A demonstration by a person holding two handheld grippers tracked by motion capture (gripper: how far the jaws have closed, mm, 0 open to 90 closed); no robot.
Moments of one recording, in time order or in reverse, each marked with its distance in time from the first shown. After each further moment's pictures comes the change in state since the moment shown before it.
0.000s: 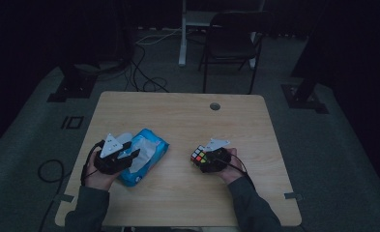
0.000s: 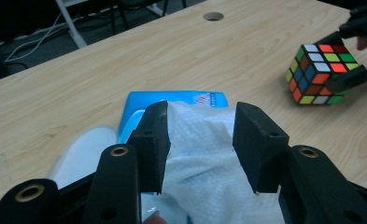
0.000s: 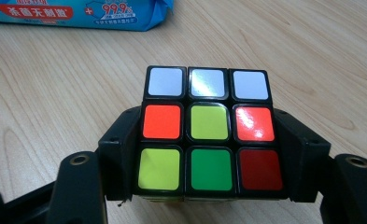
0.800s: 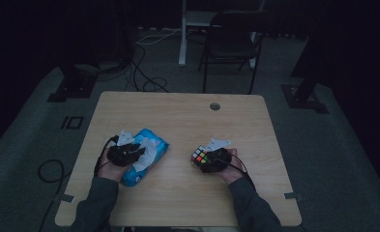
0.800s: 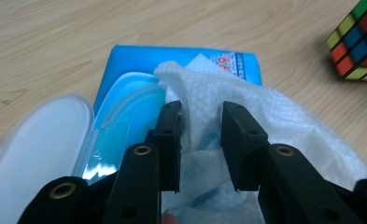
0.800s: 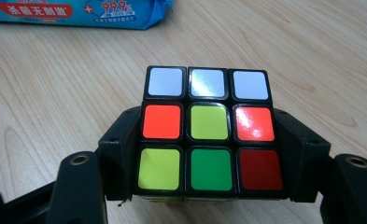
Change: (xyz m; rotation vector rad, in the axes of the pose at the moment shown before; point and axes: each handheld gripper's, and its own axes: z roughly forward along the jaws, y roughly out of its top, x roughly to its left) left arm 0.015 -0.014 0.061 0.147 -0.048 -0.069; right arm -0.001 -0.002 0.000 -0.004 0.004 0.009
